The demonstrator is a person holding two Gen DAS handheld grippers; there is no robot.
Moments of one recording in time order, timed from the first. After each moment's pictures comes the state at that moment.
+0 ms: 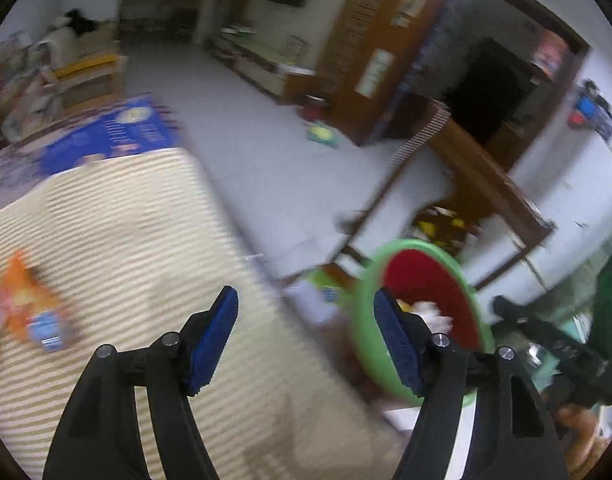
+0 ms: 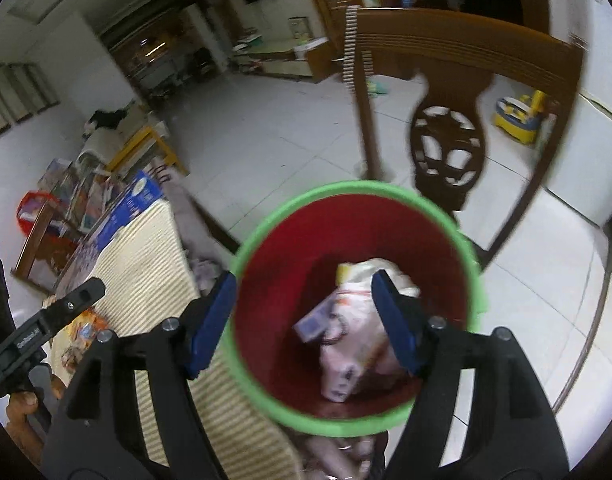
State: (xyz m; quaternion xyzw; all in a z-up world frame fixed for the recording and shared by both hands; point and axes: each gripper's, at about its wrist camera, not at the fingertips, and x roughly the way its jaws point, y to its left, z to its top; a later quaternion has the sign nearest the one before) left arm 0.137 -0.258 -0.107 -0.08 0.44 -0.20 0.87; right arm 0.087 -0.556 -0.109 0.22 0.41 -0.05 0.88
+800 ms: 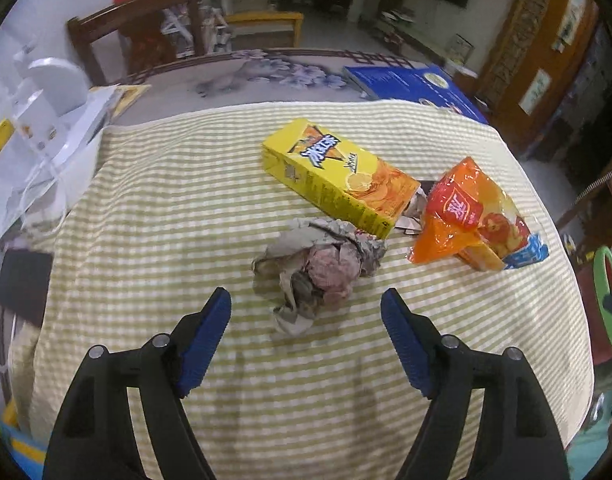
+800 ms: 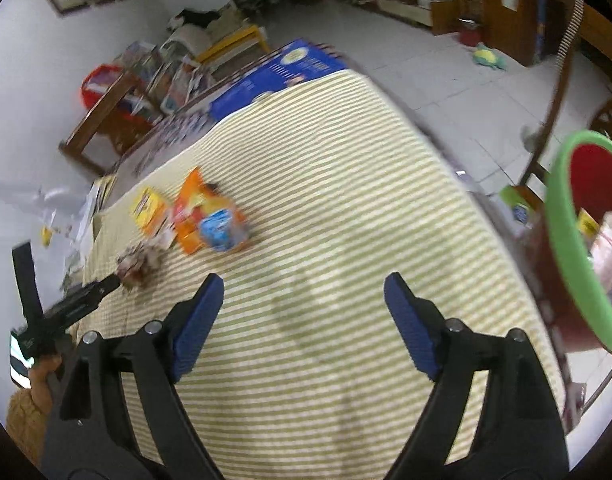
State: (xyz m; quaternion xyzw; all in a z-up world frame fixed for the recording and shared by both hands) left arm 0.111 0.066 -0.180 -0.07 0.50 0.02 0.86; right arm 0.133 -0.279 -0.137 0.13 0.49 0.12 0.85
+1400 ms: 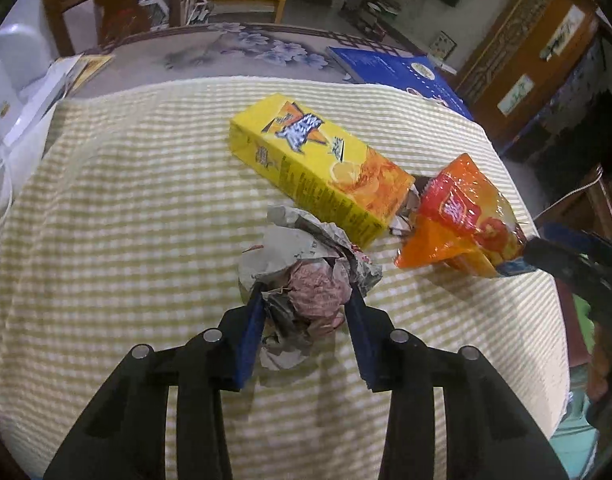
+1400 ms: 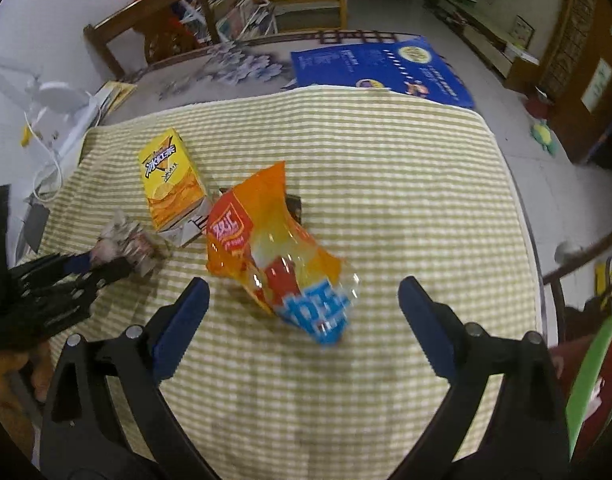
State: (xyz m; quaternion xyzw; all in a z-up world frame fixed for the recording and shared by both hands) left arm 0.124 0.073 -0.205 -0.14 0.52 -0.03 0.84; right arm 0.214 -0.165 -0.158 -0.07 0.52 0.19 0.83
